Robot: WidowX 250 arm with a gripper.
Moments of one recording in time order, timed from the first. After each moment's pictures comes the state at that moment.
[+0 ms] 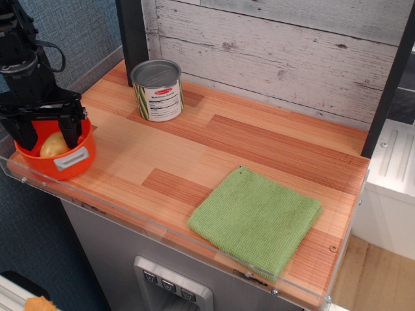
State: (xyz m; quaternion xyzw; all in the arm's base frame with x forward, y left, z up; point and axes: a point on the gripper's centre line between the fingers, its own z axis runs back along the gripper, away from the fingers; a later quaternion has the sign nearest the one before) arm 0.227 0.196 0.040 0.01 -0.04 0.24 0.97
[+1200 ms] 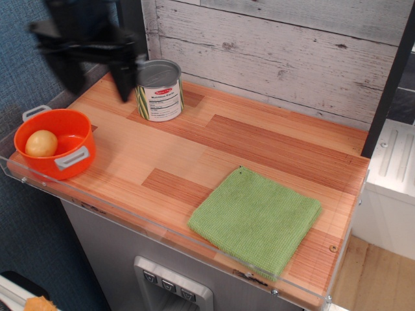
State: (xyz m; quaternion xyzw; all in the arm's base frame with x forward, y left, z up) arm 0.246 0.094 0.137 0.01 -0.11 0.09 0.99
